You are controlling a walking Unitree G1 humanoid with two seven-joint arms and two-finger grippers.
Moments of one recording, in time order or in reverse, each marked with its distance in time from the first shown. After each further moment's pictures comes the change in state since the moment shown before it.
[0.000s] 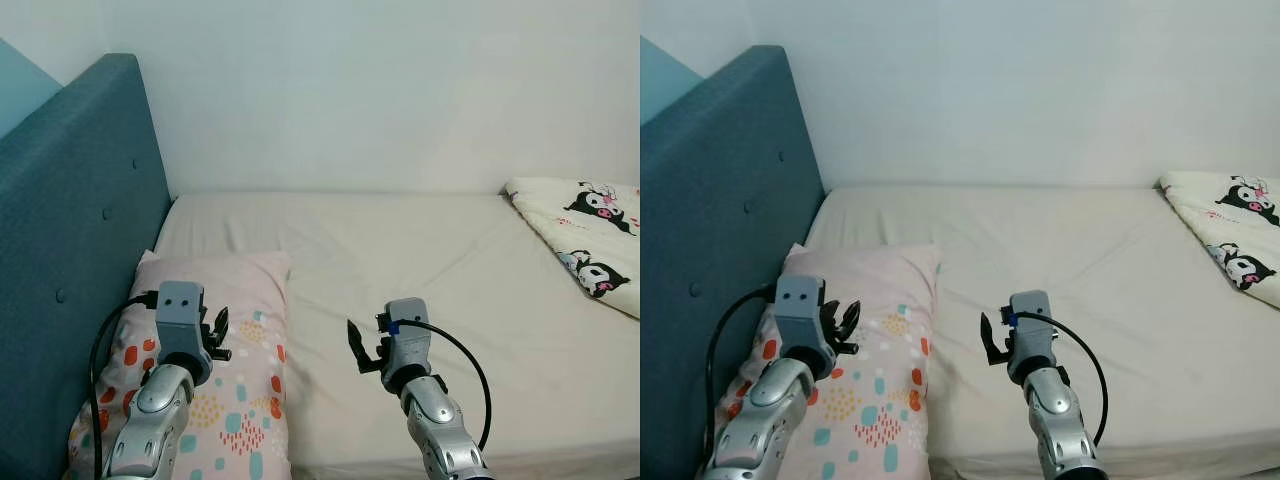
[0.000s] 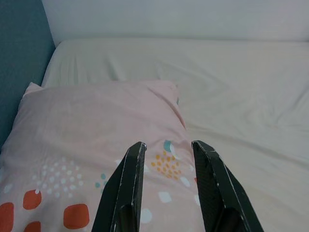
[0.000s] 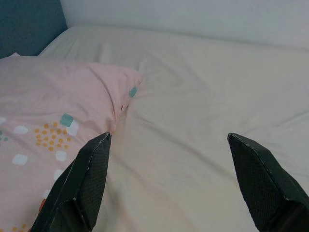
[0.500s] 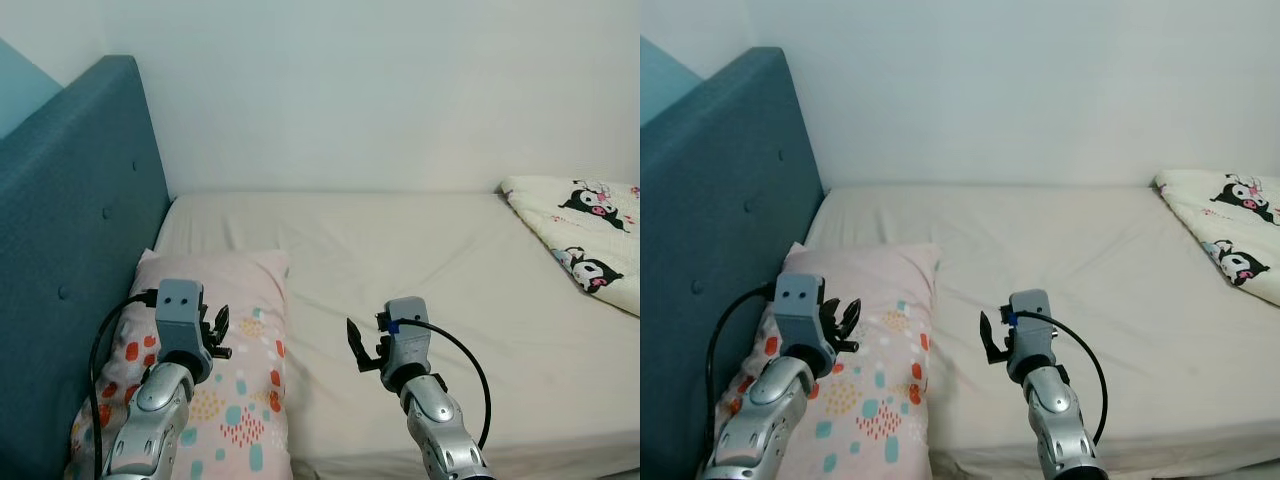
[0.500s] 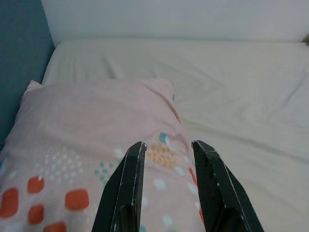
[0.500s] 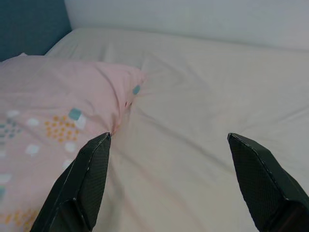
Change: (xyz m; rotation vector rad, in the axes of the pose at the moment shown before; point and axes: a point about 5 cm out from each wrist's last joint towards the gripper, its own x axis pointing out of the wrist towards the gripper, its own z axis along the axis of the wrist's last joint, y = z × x) left arm 0.001 -0.001 0.001 -0.004 -0.005 -0.010; right arm 0.001 0.001 0.001 0.000 -0.006 0.004
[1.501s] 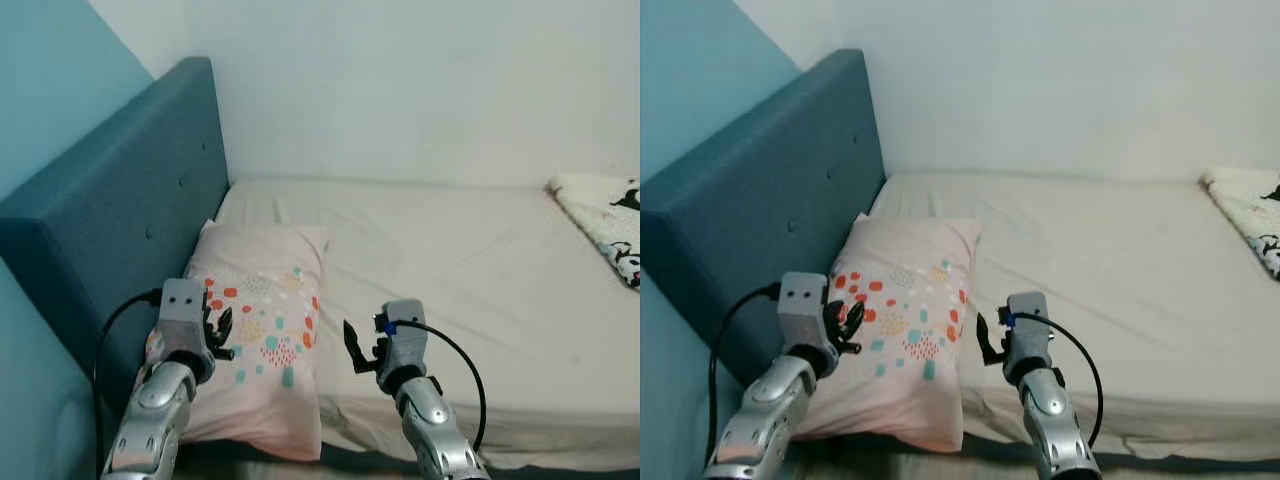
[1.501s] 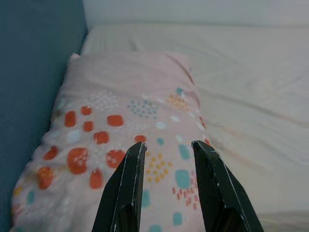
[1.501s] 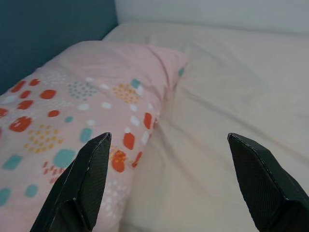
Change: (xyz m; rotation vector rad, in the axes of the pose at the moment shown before) left arm 0.004 -0.006 0.002 0.026 0.025 -0.048; right arm 0.001 0.005 -0.003 0.035 0.001 -0.009
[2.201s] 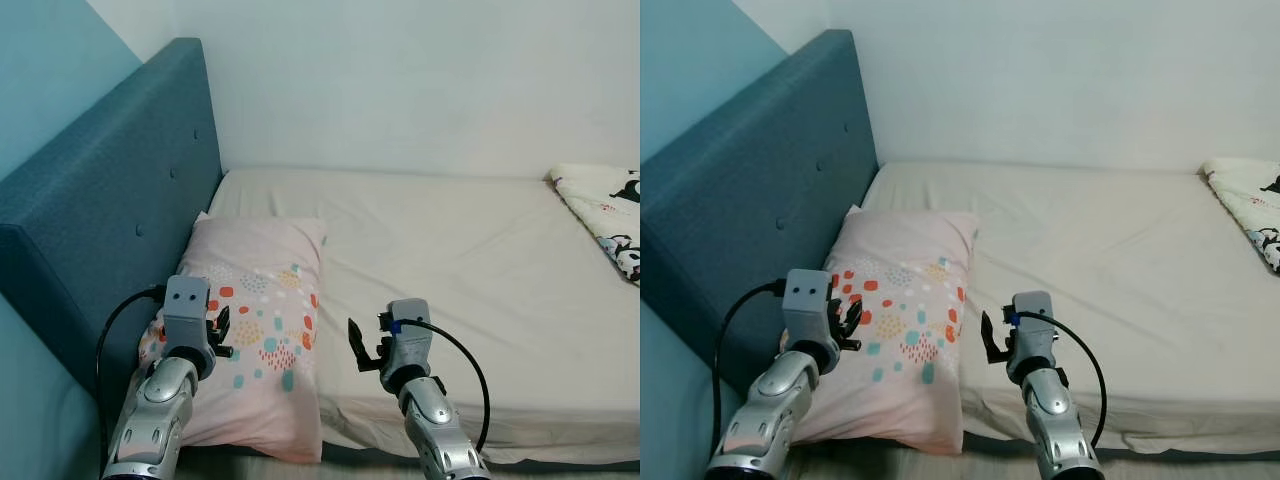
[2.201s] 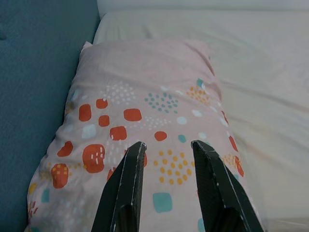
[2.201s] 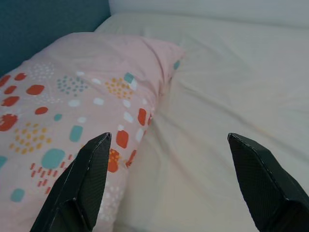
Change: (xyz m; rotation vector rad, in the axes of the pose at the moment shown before) left arm 0.004 0.007 -0.005 0.024 0.021 0.071; right arm -0.001 -0.005 -0.001 -0.017 0.006 -0.004
